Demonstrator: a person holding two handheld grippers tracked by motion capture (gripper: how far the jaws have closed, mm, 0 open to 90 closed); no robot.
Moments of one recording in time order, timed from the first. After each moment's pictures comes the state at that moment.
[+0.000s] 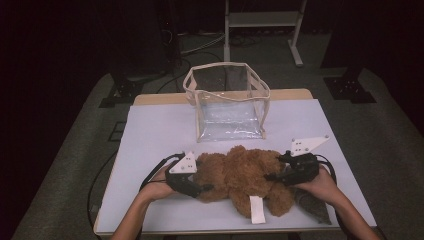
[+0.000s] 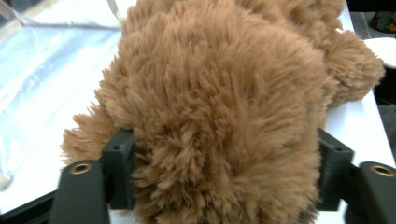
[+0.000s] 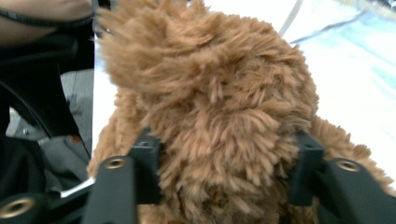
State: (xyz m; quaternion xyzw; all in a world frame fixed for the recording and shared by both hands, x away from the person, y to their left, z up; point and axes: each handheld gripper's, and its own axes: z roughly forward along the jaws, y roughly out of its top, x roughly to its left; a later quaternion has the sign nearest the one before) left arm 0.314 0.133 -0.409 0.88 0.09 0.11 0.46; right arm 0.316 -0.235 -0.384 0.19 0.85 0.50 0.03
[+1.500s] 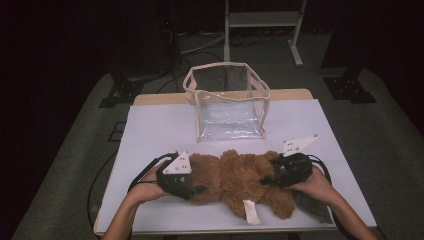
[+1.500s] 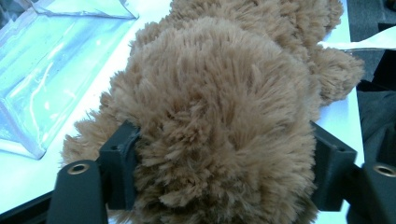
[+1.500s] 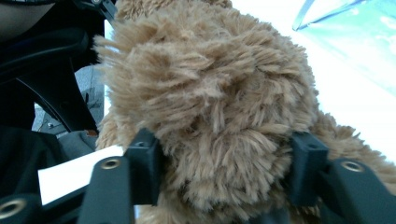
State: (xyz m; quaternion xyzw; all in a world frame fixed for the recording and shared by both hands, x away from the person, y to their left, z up) left arm 0.299 0.147 -0.384 0.90 0.10 0.12 0.42; right arm 0.322 -0.222 -0.393 0.19 0.86 0.48 -0.02
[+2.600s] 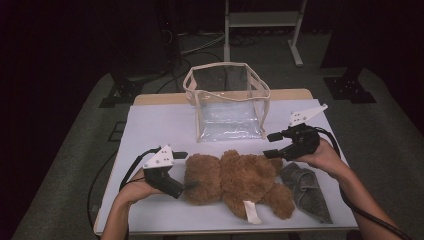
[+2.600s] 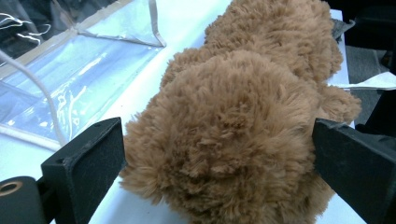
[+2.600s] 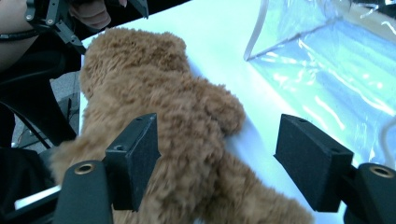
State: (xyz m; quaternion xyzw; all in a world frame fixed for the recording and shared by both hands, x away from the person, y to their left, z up) left arm 0.303 0.180 -0.378 0.85 0.15 0.12 0.49; right arm 0.370 -0.238 -0.341 0.20 0.86 0.47 0.01
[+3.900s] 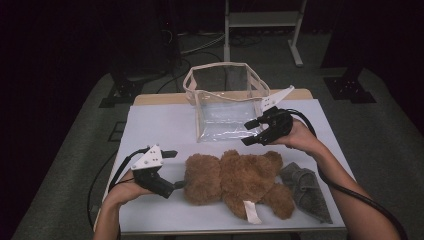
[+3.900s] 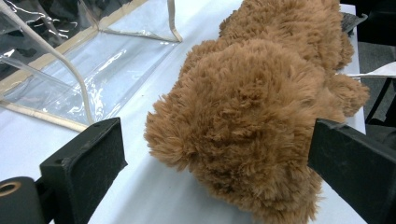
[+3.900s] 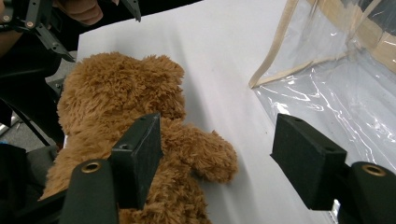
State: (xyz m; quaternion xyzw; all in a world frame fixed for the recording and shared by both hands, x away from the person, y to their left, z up) left arm 0.299 0.202 -0.372 0.85 0.16 0.14 0.48; right arm 0.412 -0.177 -0.319 0.15 0.89 0.44 0.00
